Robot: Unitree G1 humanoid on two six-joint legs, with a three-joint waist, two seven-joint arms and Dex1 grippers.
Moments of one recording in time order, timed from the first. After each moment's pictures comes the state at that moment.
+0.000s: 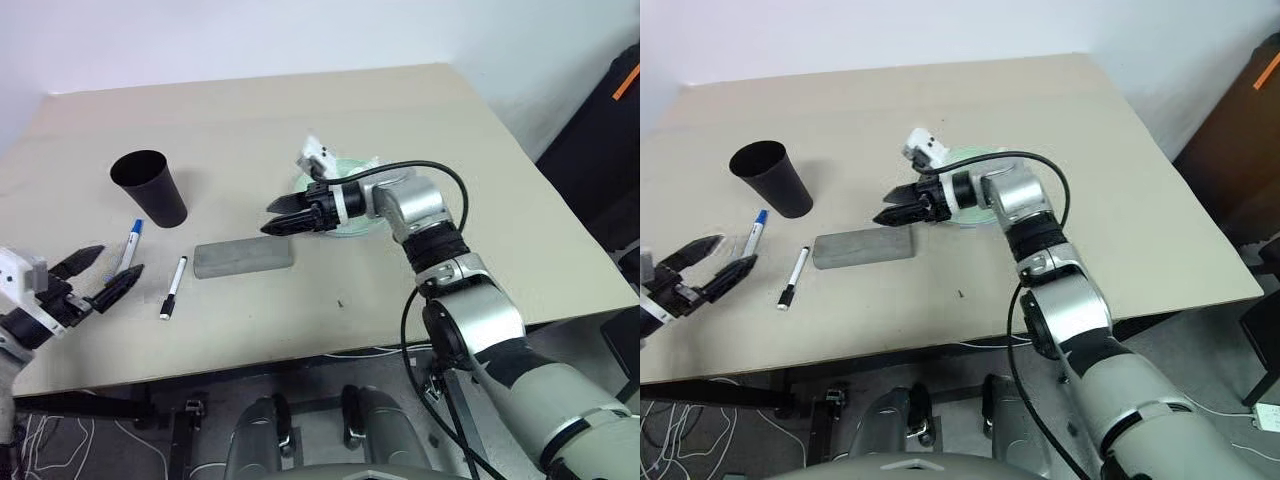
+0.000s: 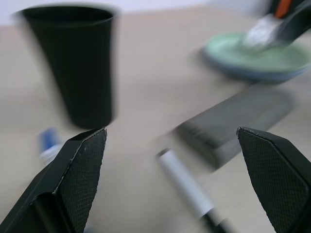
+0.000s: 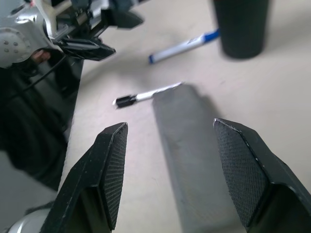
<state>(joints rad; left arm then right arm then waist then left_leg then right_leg) 0.08 0.78 0.59 0.07 -0.62 0.25 -0.87 -1.13 -0.10 0.09 0.65 0.07 0.63 1.31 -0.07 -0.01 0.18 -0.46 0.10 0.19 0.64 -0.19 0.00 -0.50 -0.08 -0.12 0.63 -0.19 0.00</state>
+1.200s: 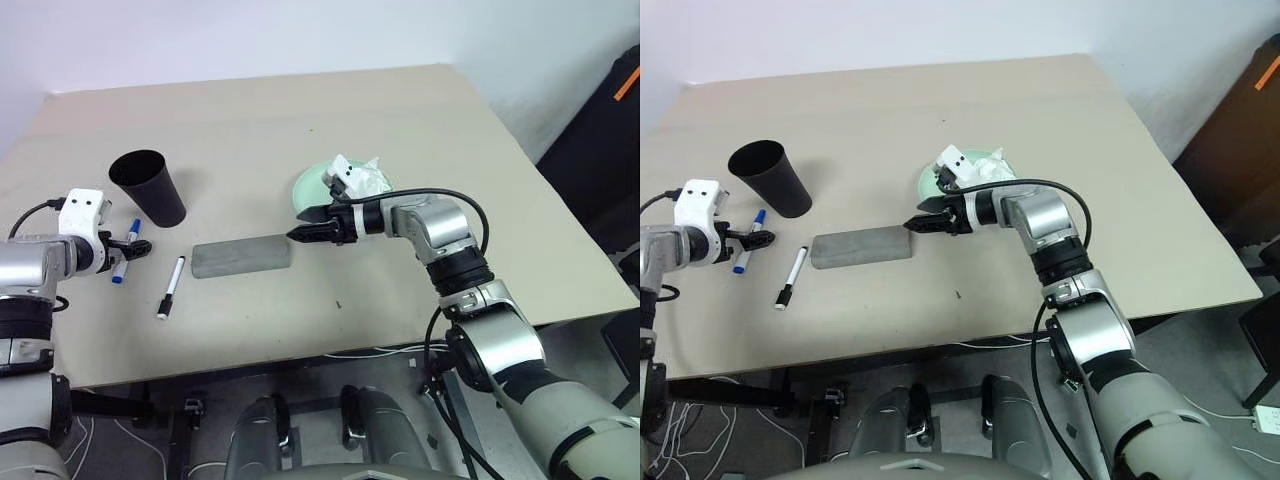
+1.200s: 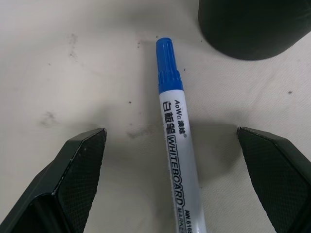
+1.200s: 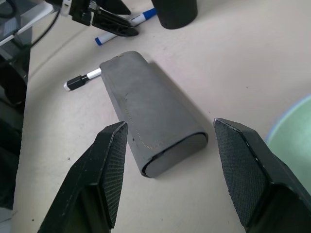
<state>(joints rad) -0.64 0.92 0.08 0.49 -0.24 0.94 -0.56 -0.98 -0.20 0.16 0.49 0.18 0.72 1.08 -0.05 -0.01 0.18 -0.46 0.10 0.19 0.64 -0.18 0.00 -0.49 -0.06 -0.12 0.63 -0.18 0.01</state>
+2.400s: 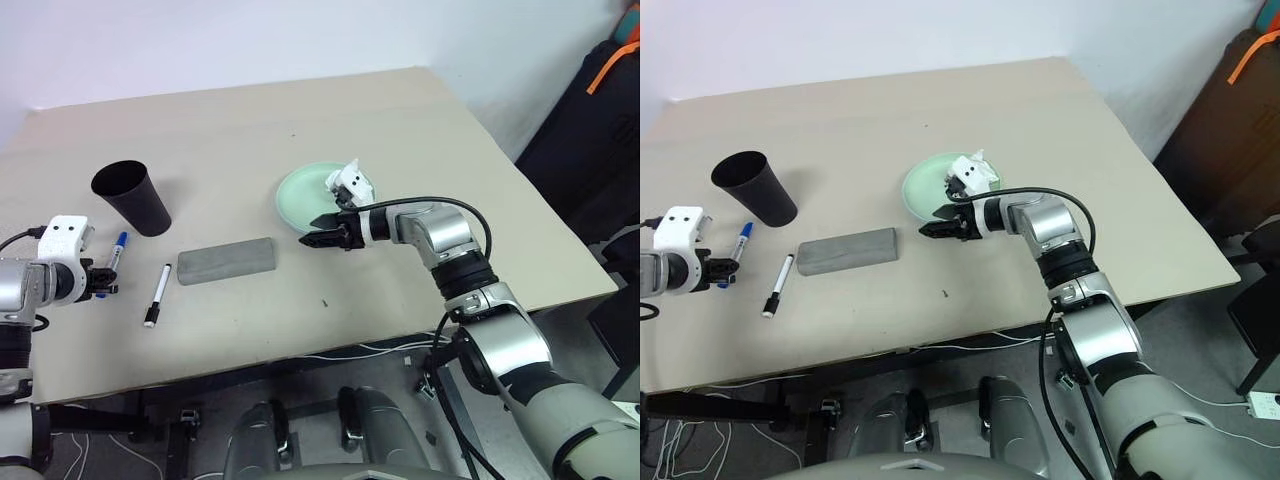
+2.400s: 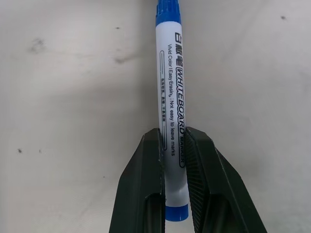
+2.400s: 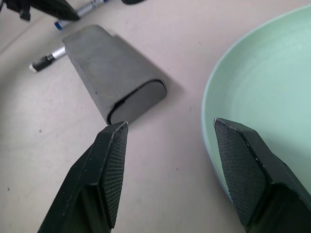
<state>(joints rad) -0.48 0.94 0.21 0.34 -0.25 1.15 -0.52 -0.97 -0.23 0.19 0.56 0.17 0.68 1.04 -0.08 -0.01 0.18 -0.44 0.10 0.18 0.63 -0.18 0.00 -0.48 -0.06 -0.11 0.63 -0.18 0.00</state>
